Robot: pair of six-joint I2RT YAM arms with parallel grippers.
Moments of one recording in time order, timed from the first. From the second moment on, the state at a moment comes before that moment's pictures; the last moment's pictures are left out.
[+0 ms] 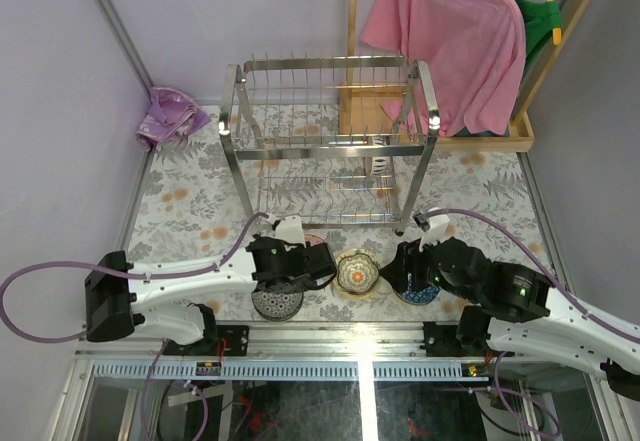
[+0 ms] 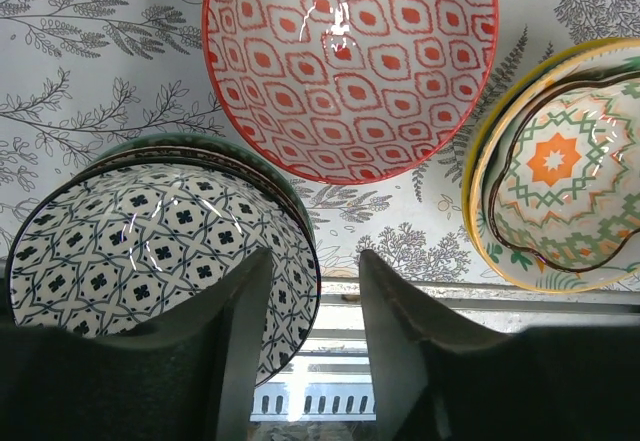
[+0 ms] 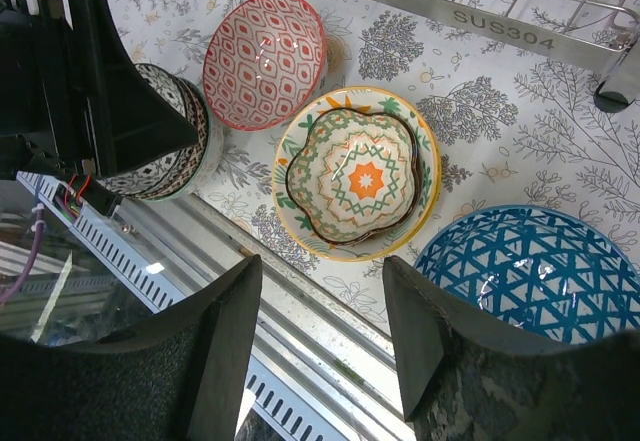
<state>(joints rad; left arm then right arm) -1.24 1.32 0.98 -1.01 -0.42 -1.36 1.14 0.58 0.72 -0.72 0.25 0.65</state>
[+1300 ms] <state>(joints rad) -1.26 1.29 1.15 -1.14 -0.46 -1.35 1.14 0.60 0.66 -0.69 0.25 0.64</state>
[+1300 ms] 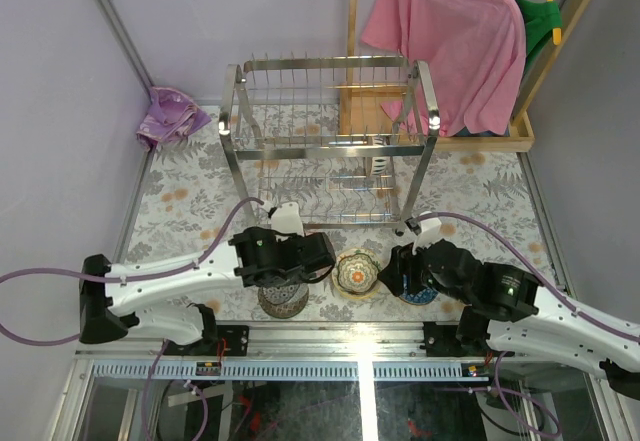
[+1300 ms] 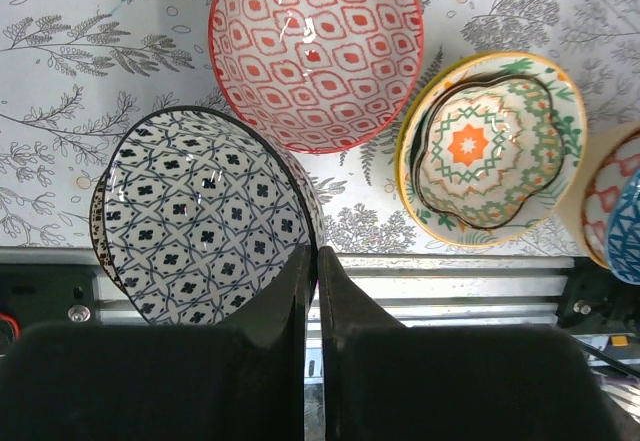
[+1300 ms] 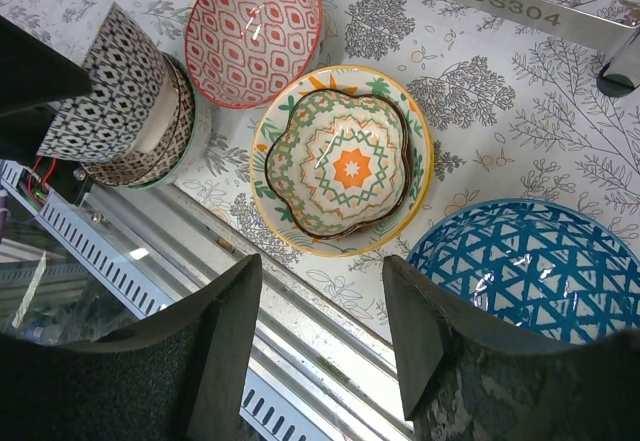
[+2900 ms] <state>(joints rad) -1.20 1.47 1.15 -0.40 -0.76 -0.90 1.14 0.47 0.84 -0.90 0.32 0.64</state>
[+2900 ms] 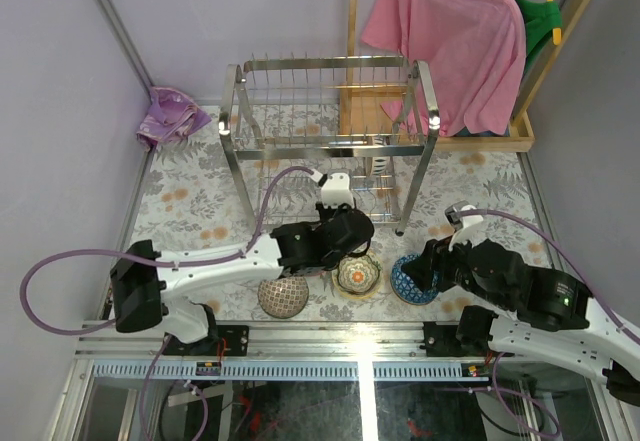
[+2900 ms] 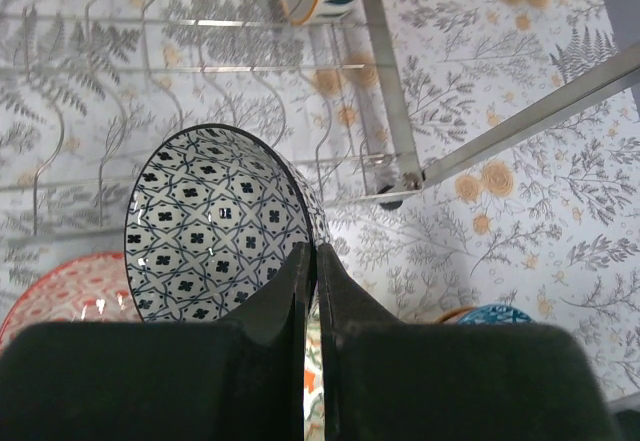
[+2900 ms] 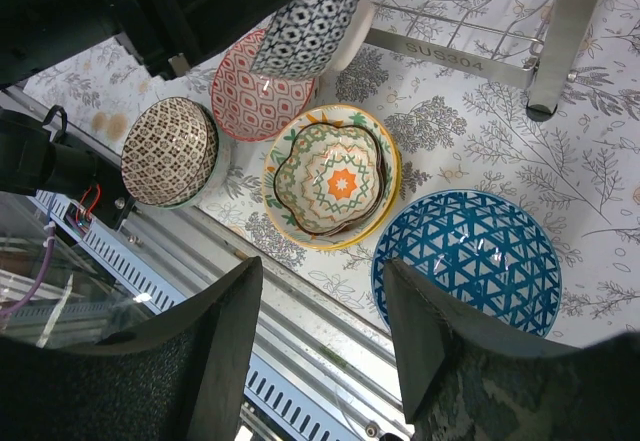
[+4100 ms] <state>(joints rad) -0.98 1.77 1.14 0.27 -0.52 -0.77 1.14 0.43 0.87 -0.96 0.32 0.66</state>
